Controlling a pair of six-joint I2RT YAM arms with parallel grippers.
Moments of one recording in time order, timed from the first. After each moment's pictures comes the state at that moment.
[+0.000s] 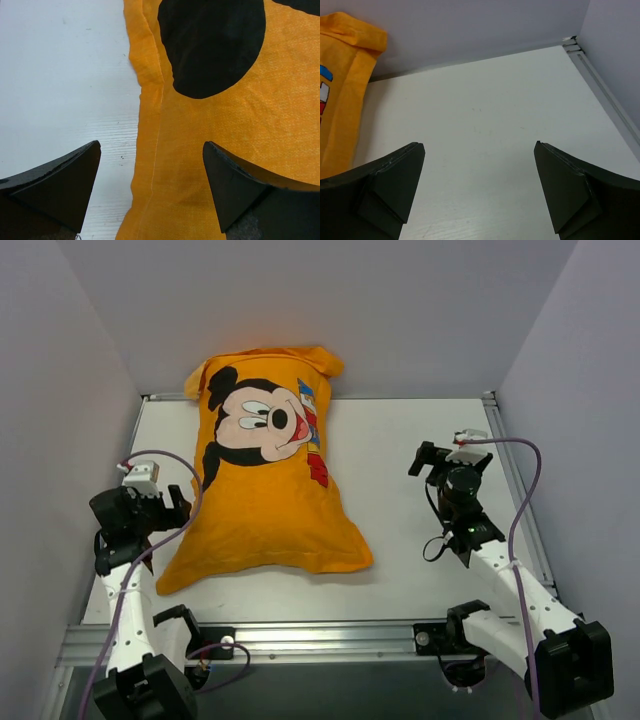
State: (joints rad) left arm 0.39 0.82 0.59 -0.29 0.45 0.12; right arm 0.29 0.95 0.55 0.31 0.44 0.16
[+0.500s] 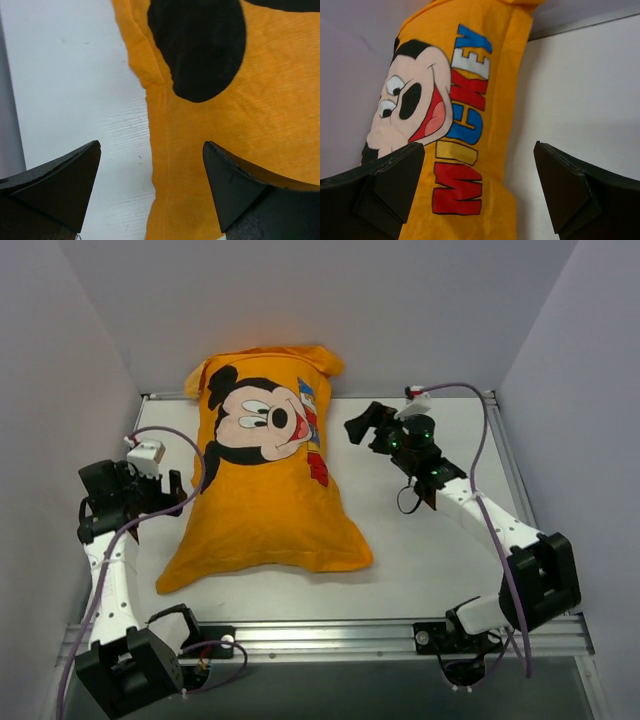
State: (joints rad) left arm 0.38 0.97 0.82 -0.50 0.46 0.33; right arm 0.39 1.36 0.95 0.22 0.01 0.59
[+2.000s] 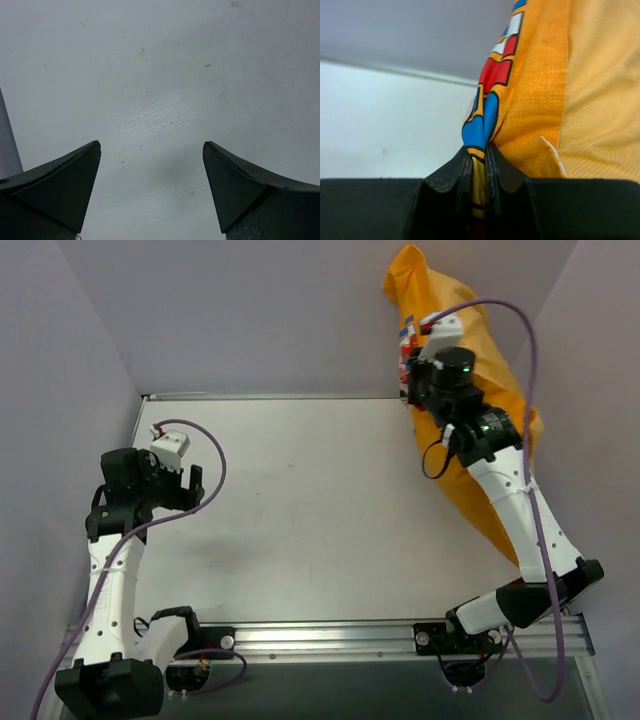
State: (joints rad) left arm 0.13 0.97 1.00 -0.66 0.34 0.30; right arm 0.36 1.44 1.75 -0.54 0.25 0.07
